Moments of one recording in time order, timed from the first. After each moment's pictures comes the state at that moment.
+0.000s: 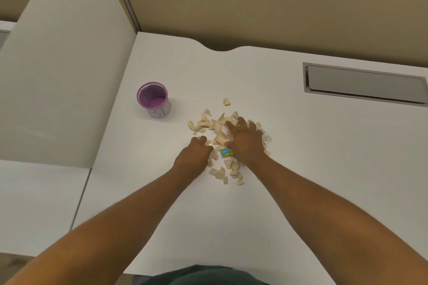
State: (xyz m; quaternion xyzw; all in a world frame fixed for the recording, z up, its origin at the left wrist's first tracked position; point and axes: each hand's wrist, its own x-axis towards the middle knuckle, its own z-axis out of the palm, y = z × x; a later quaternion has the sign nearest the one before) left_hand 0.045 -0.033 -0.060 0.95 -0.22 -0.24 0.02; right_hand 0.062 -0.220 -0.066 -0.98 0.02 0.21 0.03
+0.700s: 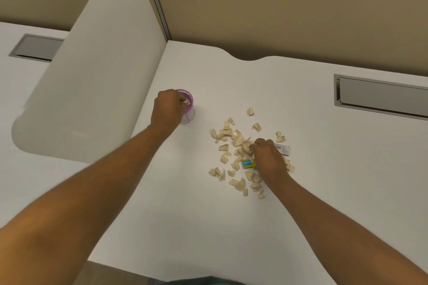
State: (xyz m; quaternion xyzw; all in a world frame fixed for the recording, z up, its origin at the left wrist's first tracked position) left_hand 0.167 0.069 0.013 0.97 0.05 -0.02 0.23; right_hand 0.049 -0.216 -0.067 -0.98 -0.04 0.17 0.06
